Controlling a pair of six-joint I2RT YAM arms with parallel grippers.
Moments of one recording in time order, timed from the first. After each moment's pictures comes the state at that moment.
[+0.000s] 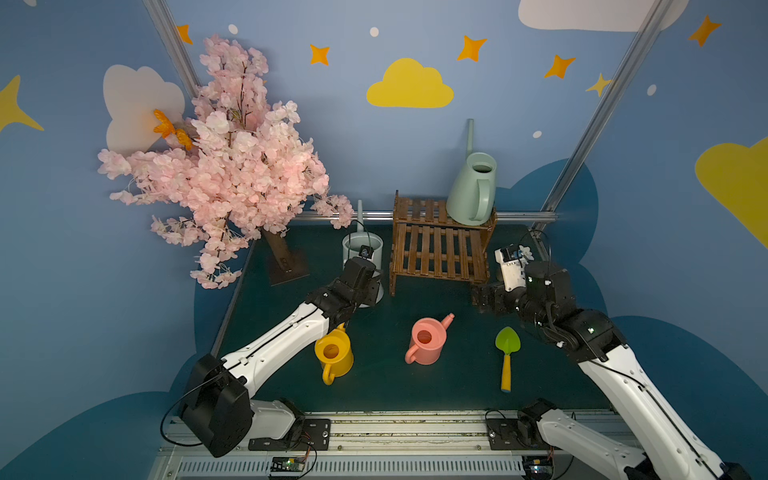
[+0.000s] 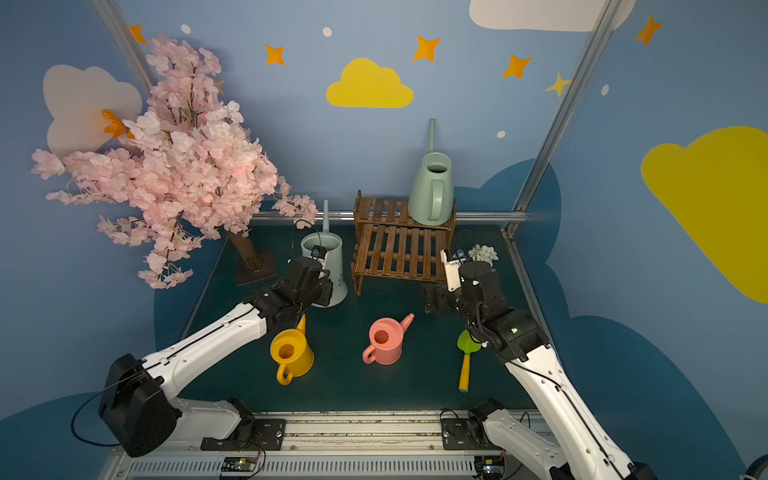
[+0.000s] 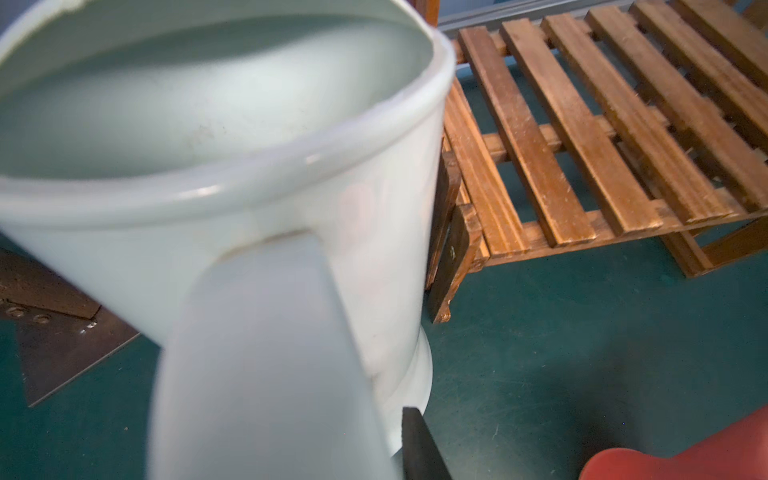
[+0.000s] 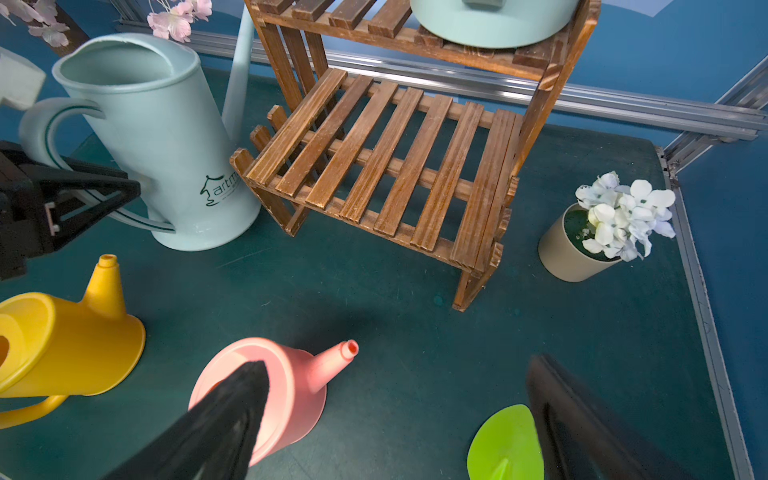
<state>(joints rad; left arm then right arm) -0.61 1.35 1.06 -0.41 -0.29 -0.20 0.52 0.93 1.13 -0.78 0.10 0.13</state>
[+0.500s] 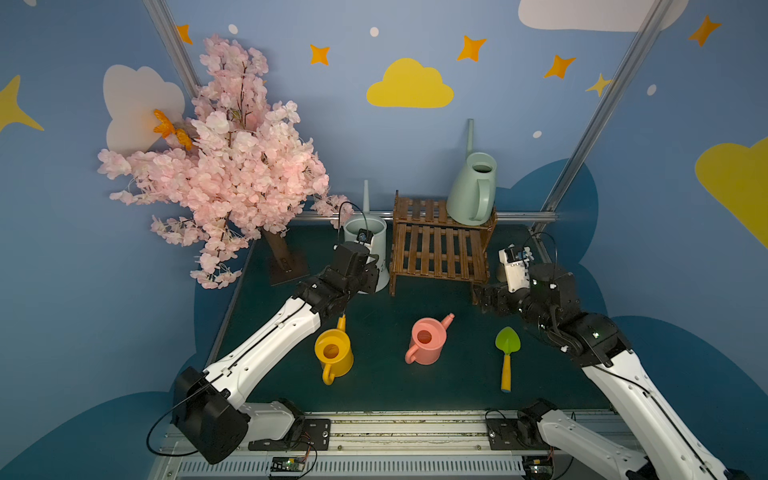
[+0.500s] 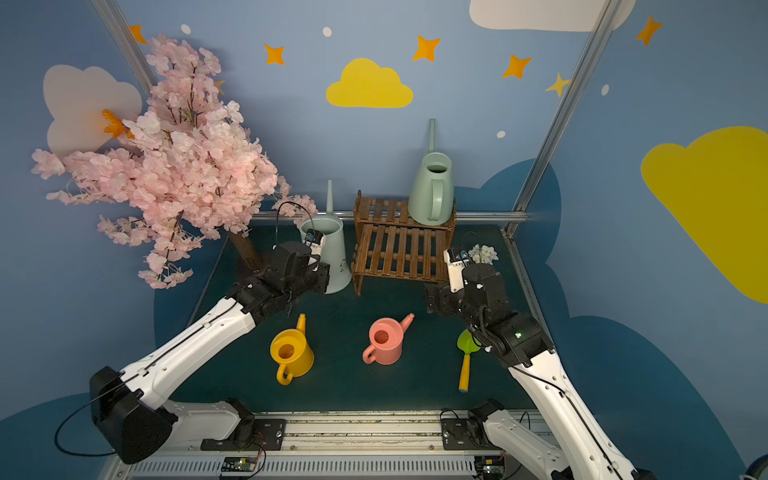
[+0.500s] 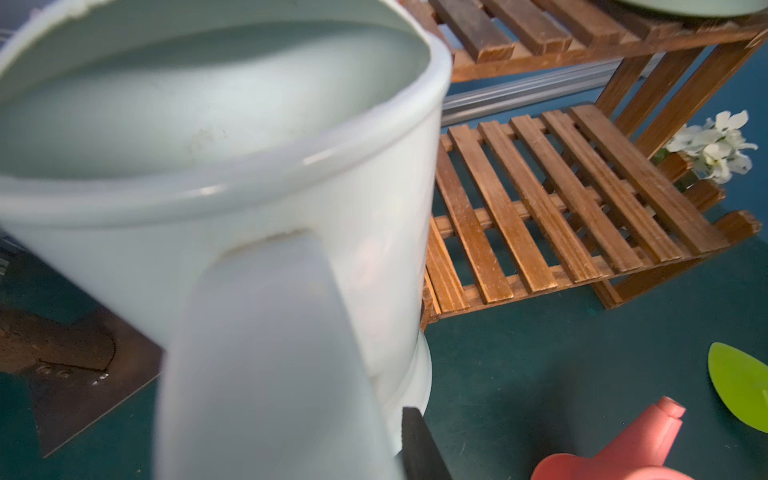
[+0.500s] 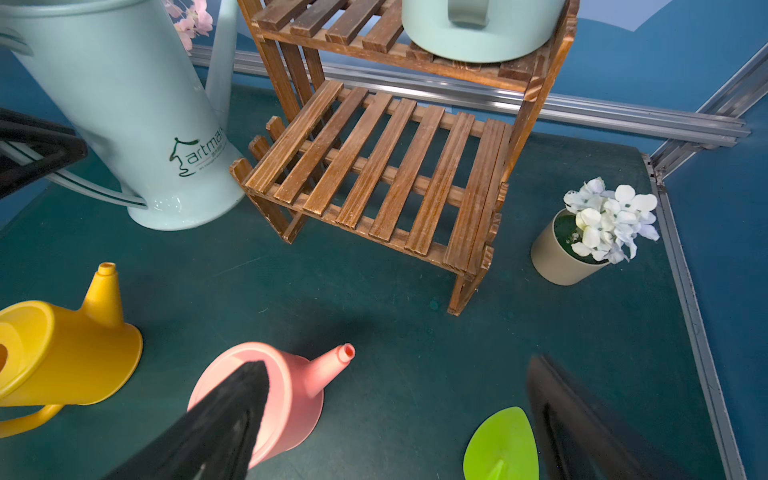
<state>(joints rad) -0.59 1.31 1.22 -0.49 -0.23 -0.16 0.52 0.90 1.13 -0.78 0.12 0.13</state>
